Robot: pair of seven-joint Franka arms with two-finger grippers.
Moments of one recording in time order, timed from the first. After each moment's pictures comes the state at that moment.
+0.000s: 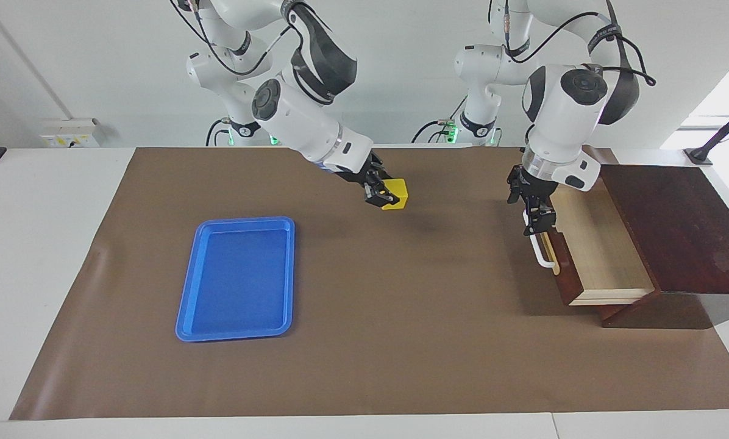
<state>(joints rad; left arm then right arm) -0.24 0.03 0.00 -1.93 0.08 2.00 -1.88 0.40 0.19 0.08 -1.74 0.74 2.10 -1.52</state>
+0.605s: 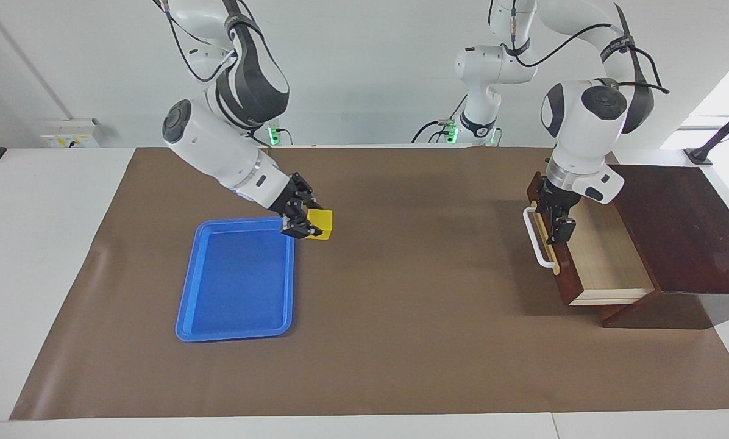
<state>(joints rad) -0.11 0.02 0.00 -2.00 0.12 2.09 -1.61 0.13 0.19 0.08 -1.78 0.58 2.01 -1.54</state>
